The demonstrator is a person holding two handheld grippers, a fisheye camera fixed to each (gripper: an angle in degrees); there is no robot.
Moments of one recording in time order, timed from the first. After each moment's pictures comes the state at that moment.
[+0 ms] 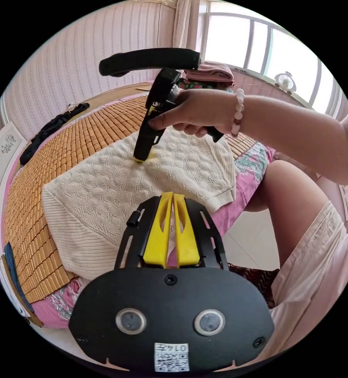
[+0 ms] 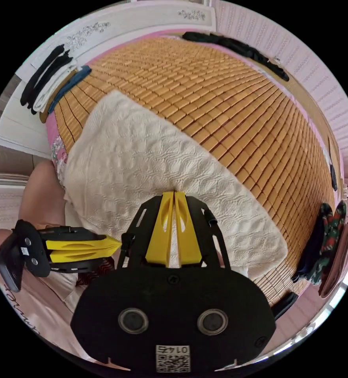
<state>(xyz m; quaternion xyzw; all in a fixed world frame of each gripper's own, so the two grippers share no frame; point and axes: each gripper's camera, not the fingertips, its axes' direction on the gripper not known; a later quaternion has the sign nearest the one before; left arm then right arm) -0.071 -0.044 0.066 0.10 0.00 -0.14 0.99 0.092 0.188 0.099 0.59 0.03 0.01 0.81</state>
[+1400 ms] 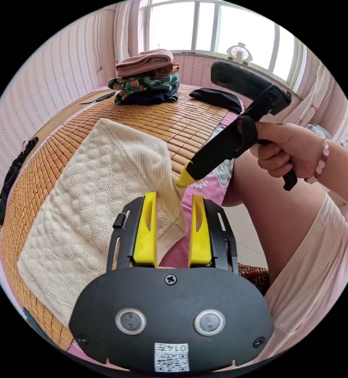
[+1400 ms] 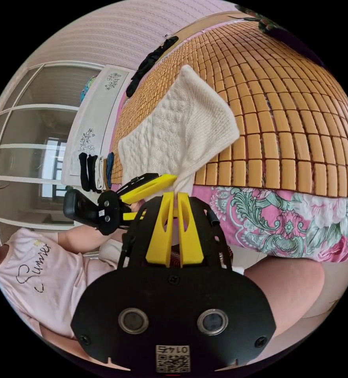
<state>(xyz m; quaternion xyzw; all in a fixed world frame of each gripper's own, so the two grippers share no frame) 0.092 -0.154 0.081 0.10 0.05 0.02 0.99 0.240 0.222 0.492 0.69 -0.43 0.03 0.58</state>
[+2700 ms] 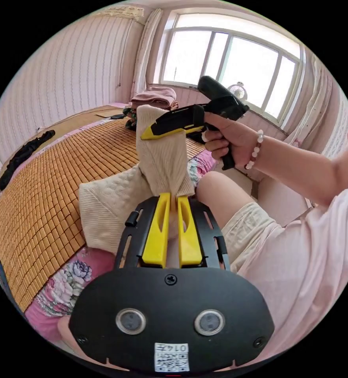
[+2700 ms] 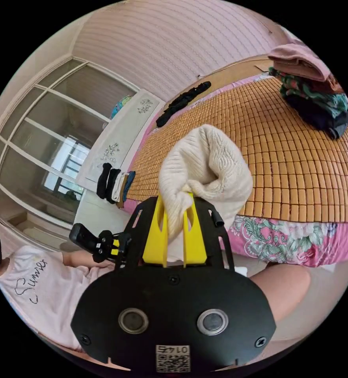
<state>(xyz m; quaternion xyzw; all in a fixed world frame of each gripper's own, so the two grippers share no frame) 0.098 -0.073 -0.042 0.20 0.10 -0.07 0.97 0.148 0.339 0.482 0.78 -0.31 0.02 0.54</state>
